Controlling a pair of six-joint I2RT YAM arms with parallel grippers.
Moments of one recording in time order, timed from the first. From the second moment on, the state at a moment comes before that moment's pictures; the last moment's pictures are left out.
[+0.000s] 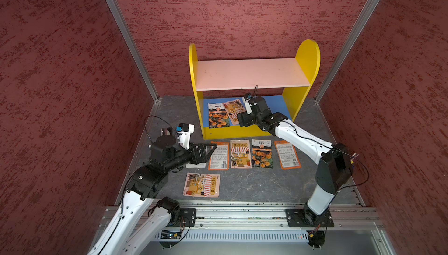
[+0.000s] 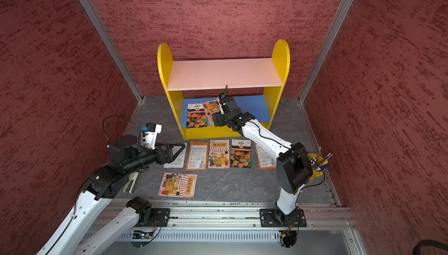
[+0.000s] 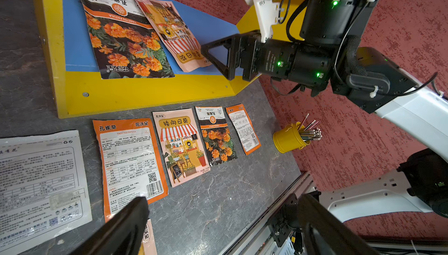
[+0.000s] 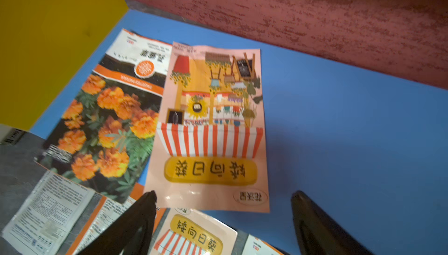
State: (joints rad) left arm -0.41 0.66 0.86 -0.63 0.39 -0.57; right arm 0.59 1.78 1.54 -0.40 0.11 0.15
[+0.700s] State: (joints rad) left arm -0.41 0.66 0.86 -0.66 0.37 -0.57; right arm 0.61 2.01 1.71 -0.40 0.10 0.16
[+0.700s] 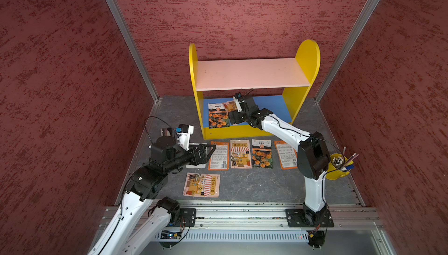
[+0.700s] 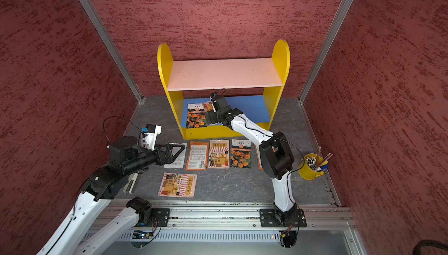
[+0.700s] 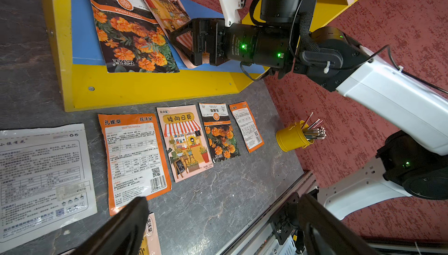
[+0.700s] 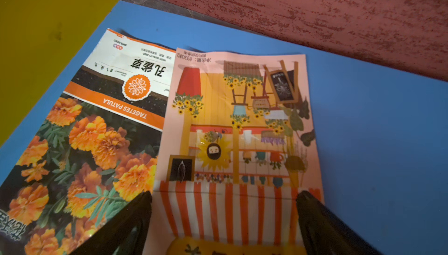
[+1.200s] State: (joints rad) left arm -0.41 0.67 0.85 -0.63 0.37 -0.57; right arm 0.60 1.87 1.49 -0.34 0.13 0.15
